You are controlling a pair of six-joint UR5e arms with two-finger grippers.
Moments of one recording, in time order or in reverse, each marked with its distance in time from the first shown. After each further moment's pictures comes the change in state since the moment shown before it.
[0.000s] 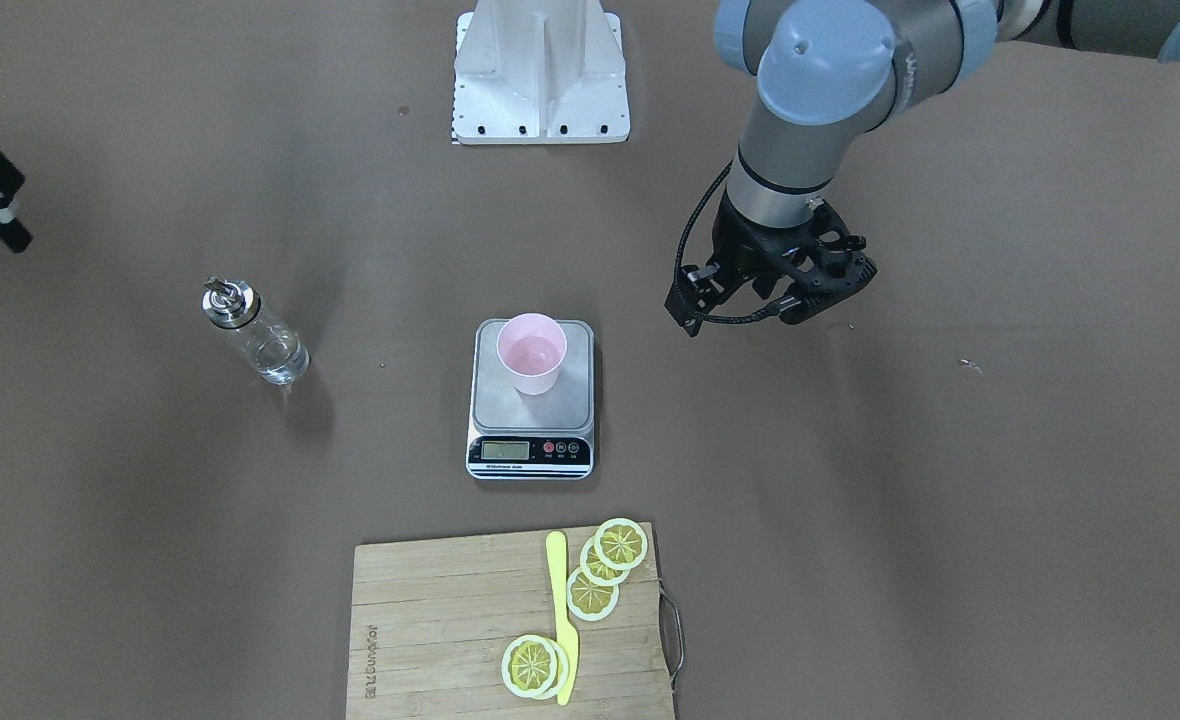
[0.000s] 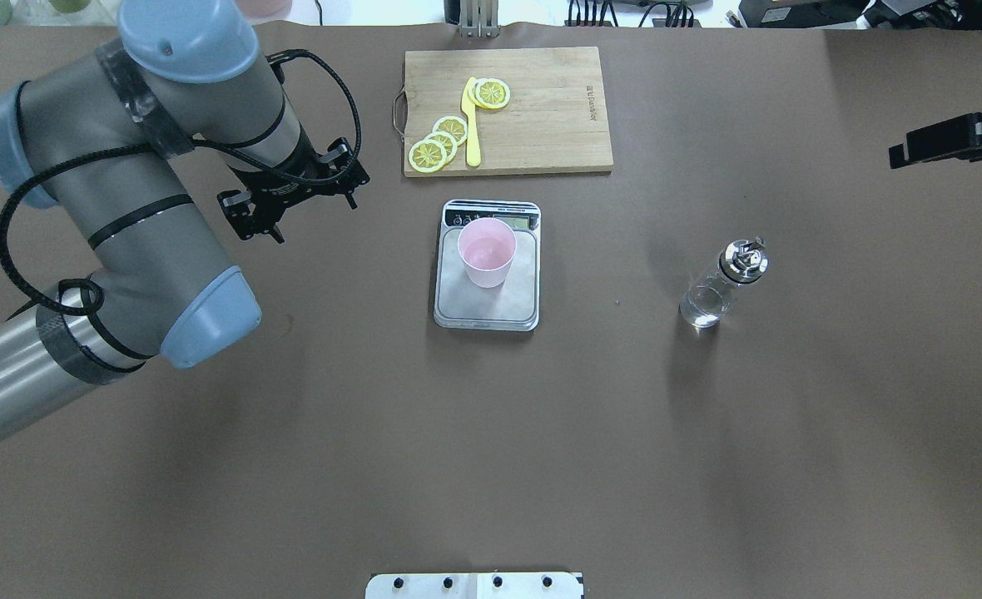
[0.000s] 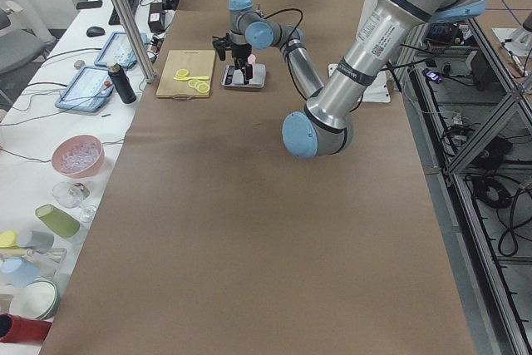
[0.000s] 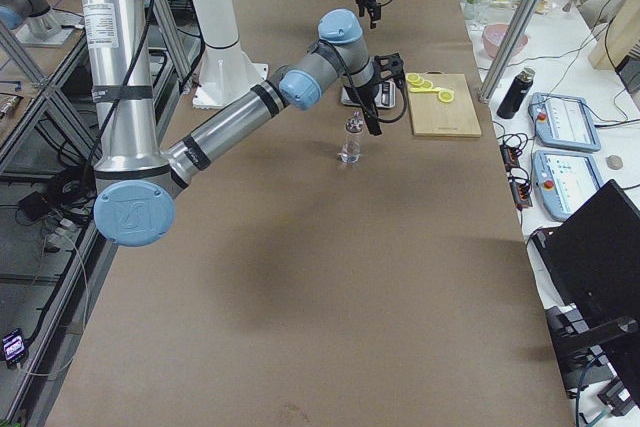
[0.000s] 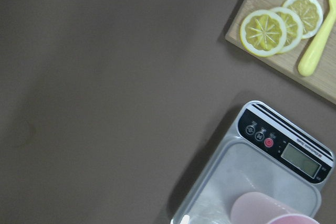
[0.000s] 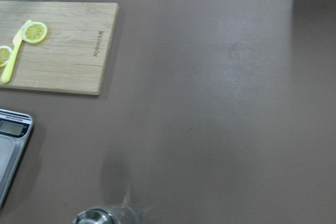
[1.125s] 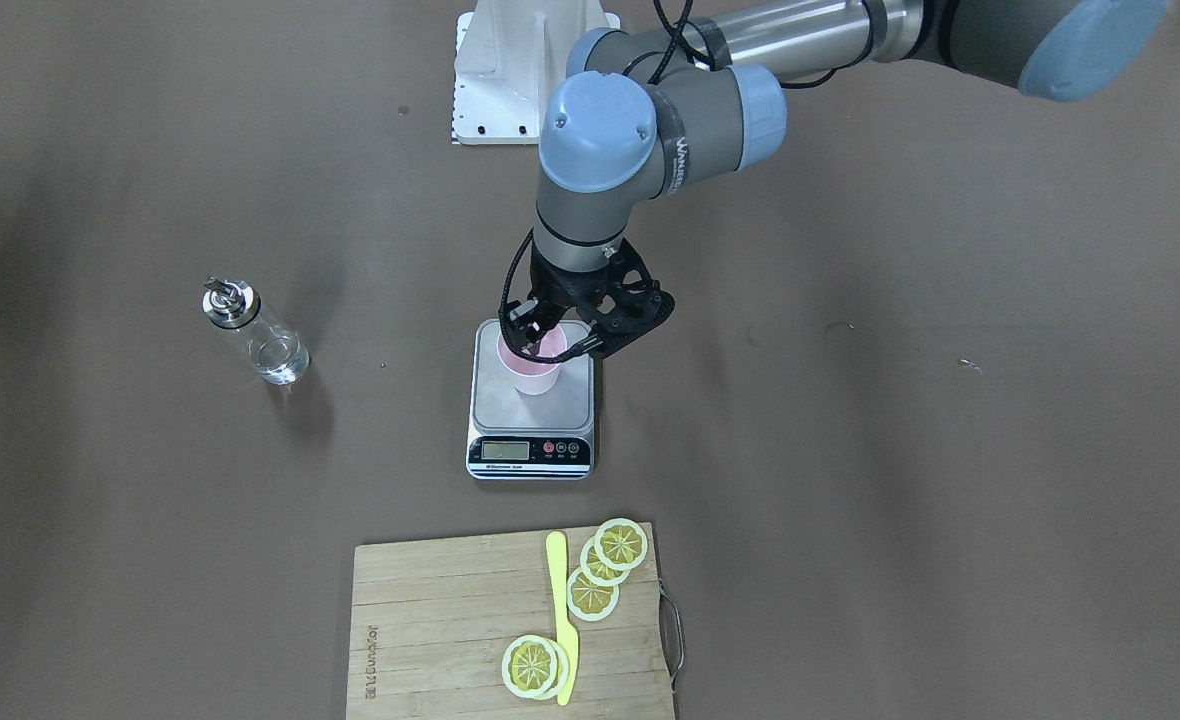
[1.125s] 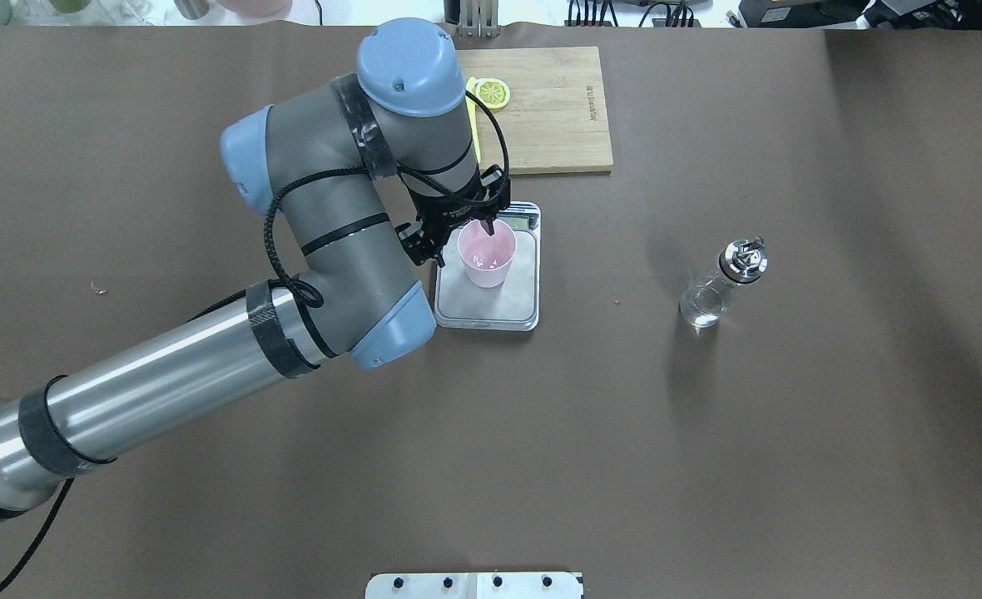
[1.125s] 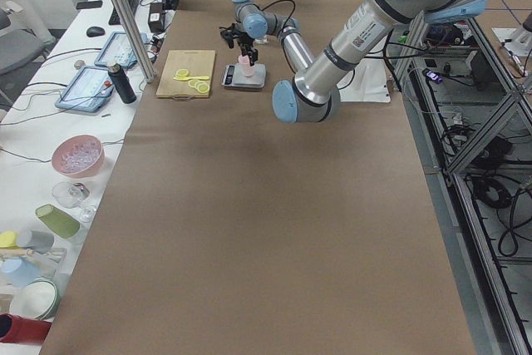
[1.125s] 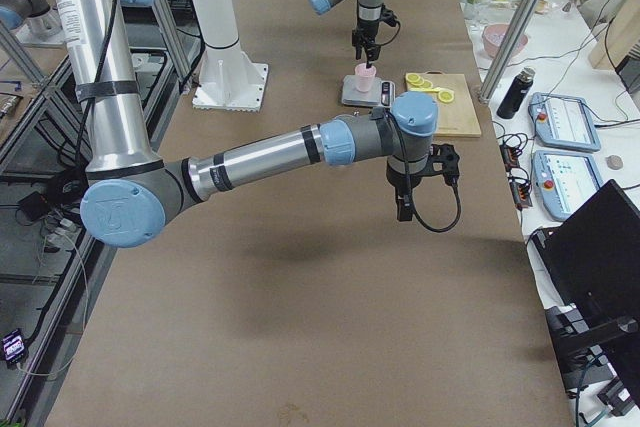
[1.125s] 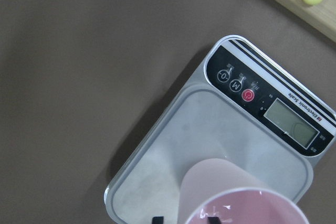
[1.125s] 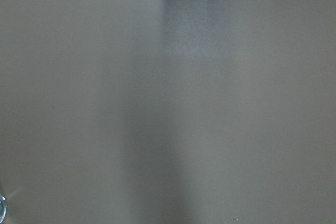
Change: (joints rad) left arm 0.120 -0.275 0.319 -0.157 -0.011 -0.247; right arm 0.371 0.113 -0.448 -0.277 0.279 -0.540
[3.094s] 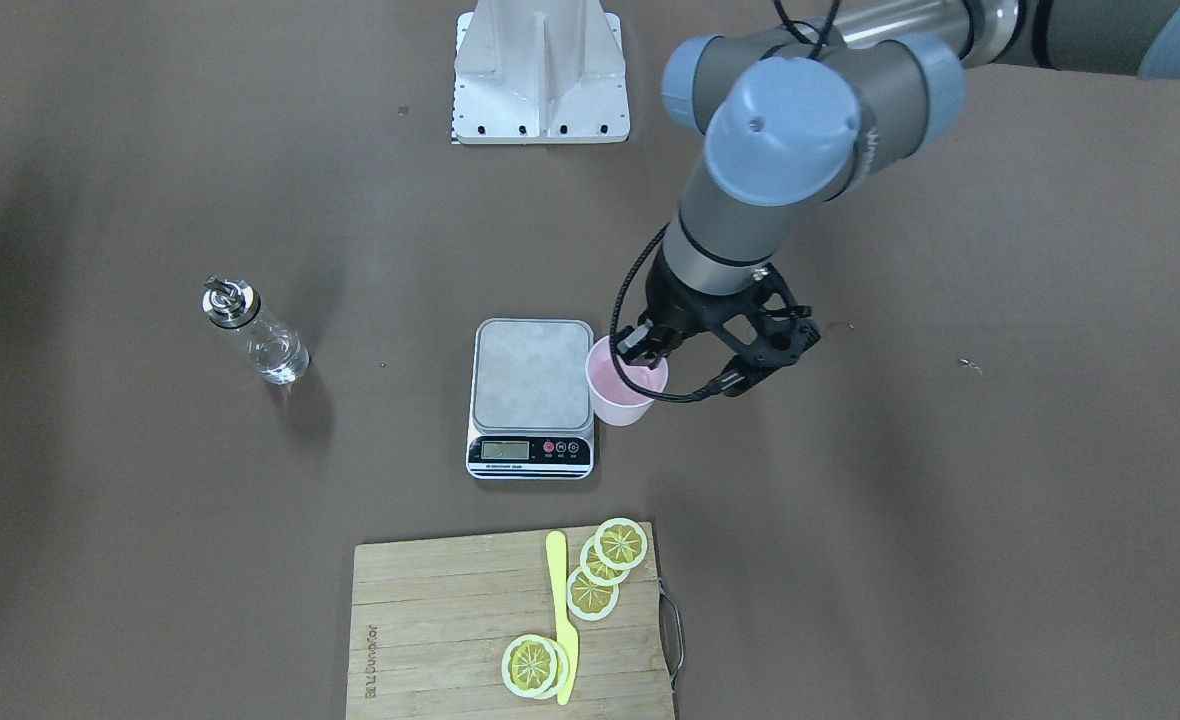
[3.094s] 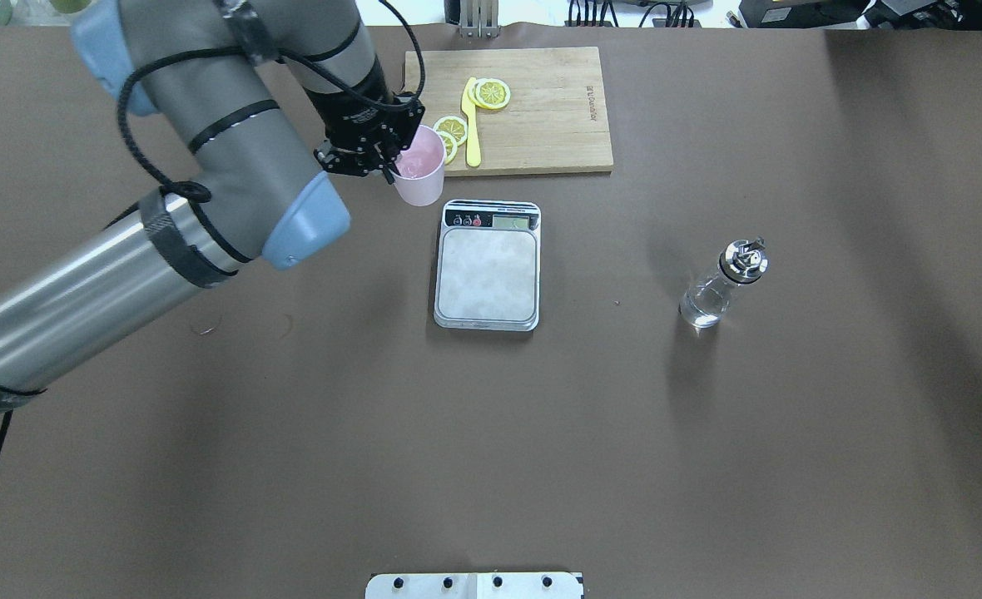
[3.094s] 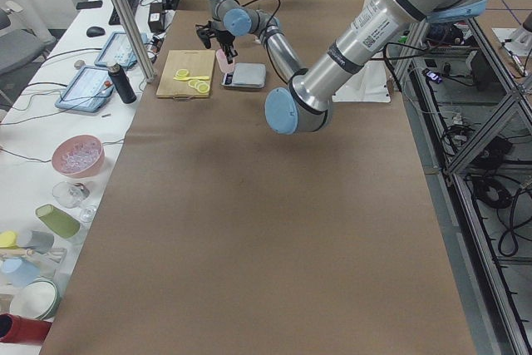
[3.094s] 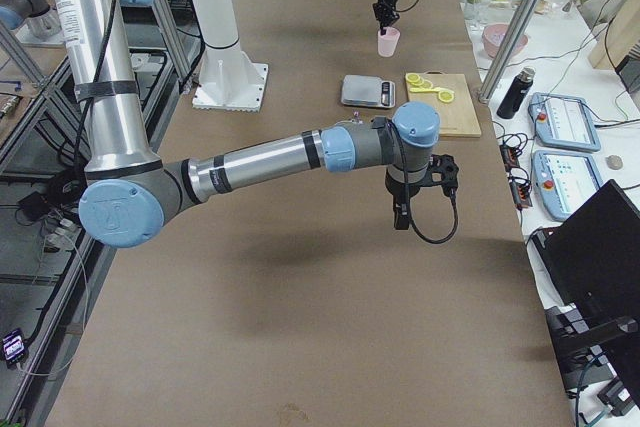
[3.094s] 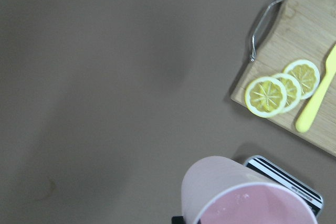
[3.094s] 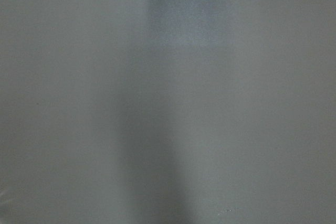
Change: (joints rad) left arm -0.137 -0.002 -0.005 0.071 -0.113 0.105; right arm 0.001 -0.001 -0.034 -0.035 -0.001 0.000
